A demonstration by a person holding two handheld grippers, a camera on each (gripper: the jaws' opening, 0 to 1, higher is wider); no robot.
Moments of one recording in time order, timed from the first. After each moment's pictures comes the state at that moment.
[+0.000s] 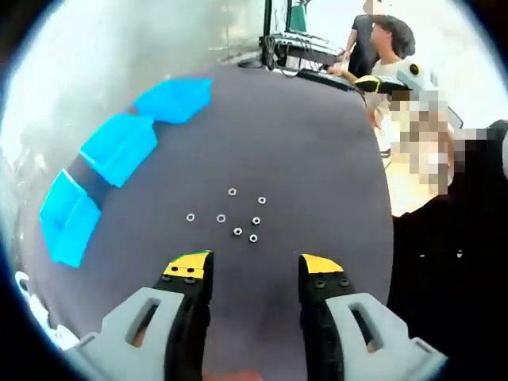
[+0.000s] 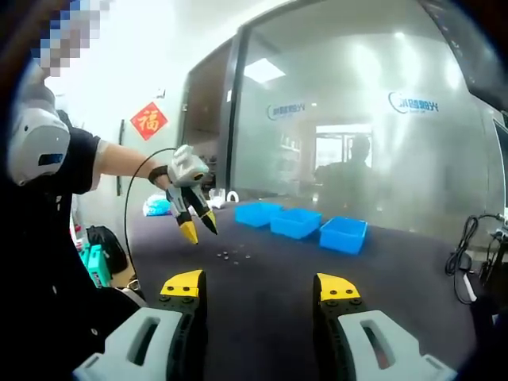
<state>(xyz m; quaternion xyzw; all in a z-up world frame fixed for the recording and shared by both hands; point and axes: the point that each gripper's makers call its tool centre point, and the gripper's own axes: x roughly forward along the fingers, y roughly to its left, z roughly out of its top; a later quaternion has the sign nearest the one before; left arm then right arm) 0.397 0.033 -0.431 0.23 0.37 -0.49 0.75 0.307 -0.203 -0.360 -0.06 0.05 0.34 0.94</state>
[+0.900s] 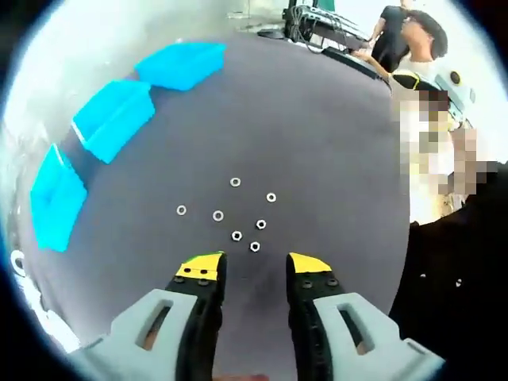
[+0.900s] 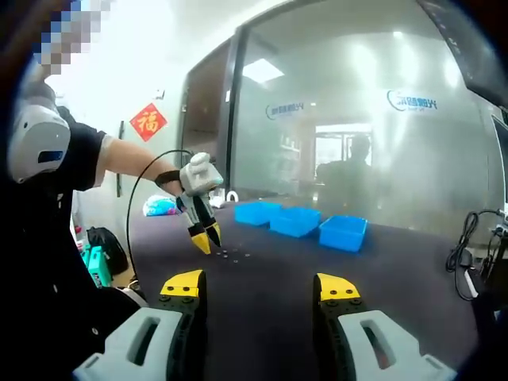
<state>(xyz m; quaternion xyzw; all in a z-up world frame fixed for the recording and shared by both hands) 0.409 0.014 -0.461 0.22 0.45 -0.43 0.75 0.309 -0.206 -0.366 -0.05 0.05 0.34 0.94</state>
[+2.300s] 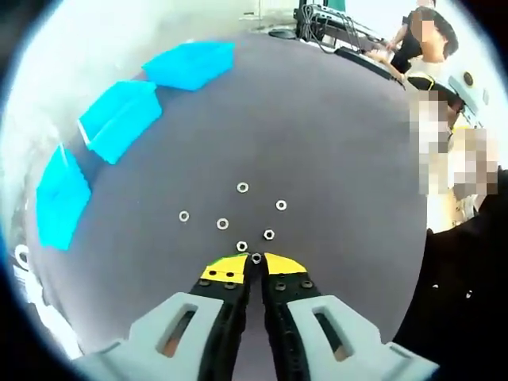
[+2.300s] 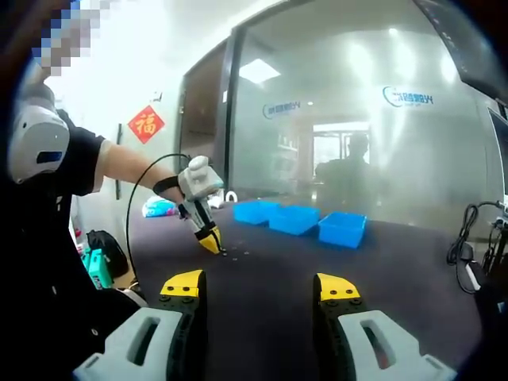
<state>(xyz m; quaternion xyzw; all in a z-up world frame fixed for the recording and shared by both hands) 0.402 0.009 -0.470 0.23 0.44 -0.41 0.77 0.299 -0.212 -0.374 -0.04 0.06 0.33 0.94</state>
